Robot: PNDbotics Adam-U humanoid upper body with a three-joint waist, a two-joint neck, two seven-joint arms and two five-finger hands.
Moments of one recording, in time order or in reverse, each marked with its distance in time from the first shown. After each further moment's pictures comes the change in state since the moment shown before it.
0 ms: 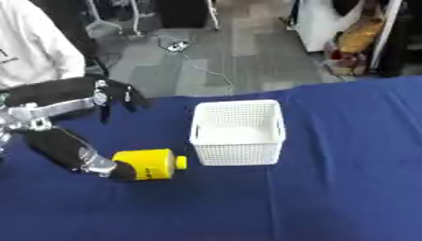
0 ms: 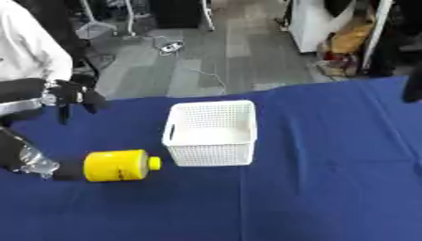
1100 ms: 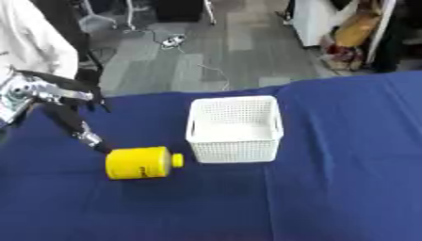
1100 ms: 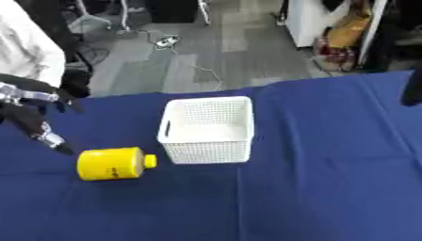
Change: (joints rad) left arm -0.270 -0.111 -0.136 0.531 -0.296 -0.058 -0.258; right arm -0.002 0.001 0.002 0.000 -0.005 0.006 0.011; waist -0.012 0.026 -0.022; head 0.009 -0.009
